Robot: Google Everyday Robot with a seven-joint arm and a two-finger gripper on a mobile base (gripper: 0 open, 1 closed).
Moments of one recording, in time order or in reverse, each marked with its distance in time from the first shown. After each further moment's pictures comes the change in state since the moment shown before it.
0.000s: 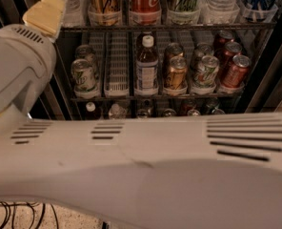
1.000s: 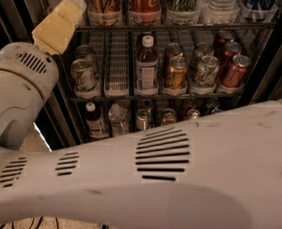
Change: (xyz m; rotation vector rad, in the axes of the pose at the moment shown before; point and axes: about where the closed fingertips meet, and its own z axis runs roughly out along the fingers) arm 0.017 -0.025 -0.013 0.378 0.012 0.216
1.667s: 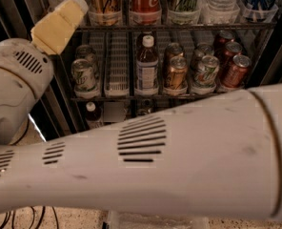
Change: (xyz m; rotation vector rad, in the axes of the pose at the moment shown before) arm -0.007 -0.002 0.002 0.043 0.012 0.119
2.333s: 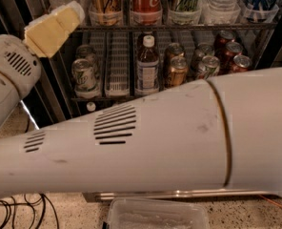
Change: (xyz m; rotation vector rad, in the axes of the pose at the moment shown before) arm -0.017 0.006 0.002 0.044 -0.005 0.239
